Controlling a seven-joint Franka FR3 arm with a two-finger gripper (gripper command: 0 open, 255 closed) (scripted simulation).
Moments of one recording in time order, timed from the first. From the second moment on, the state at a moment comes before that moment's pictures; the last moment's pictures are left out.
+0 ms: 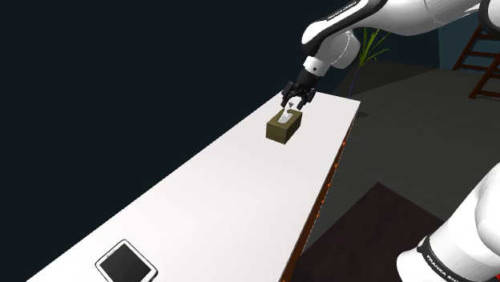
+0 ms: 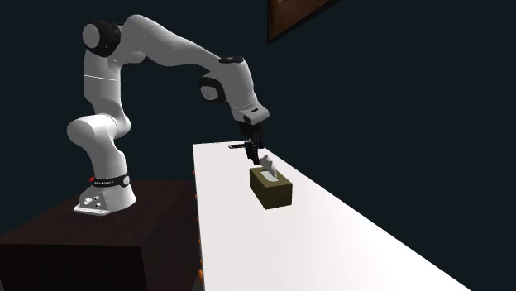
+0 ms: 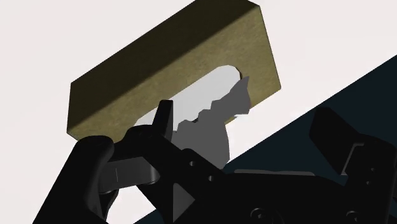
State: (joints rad) arm 0.04 0.17 -0.29 -1.99 0.55 2.24 -0.36
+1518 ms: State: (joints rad) arm 0.05 0.23 -0.27 -1.99 0.59 2.30 -0.38
